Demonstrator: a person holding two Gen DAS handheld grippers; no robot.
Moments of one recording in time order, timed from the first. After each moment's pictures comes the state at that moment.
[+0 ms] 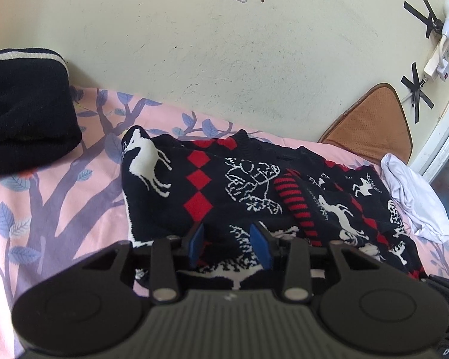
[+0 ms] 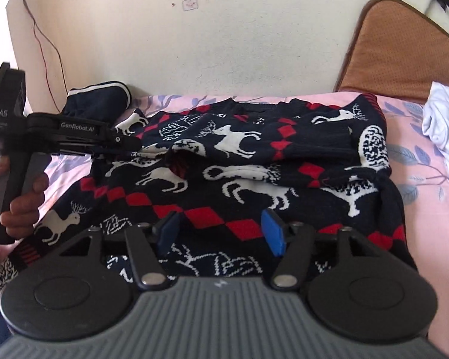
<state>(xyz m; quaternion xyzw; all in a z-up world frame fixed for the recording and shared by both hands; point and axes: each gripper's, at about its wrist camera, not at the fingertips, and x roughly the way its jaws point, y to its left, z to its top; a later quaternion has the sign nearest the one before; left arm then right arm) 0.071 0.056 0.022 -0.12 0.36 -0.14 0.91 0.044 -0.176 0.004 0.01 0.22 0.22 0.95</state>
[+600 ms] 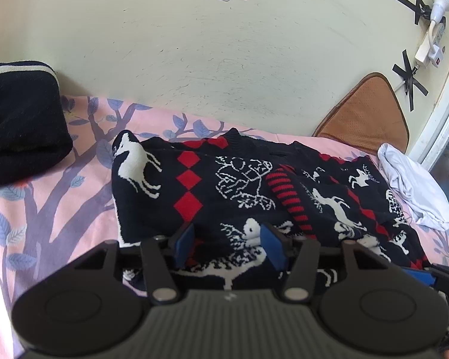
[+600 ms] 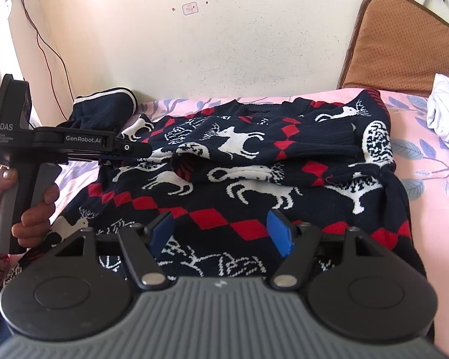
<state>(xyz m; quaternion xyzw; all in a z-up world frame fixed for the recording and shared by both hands) 0.069 0.048 0.022 -0.10 0.36 -0.15 0.92 0.037 -0.182 0.004 0.04 0.21 0.23 0.95</state>
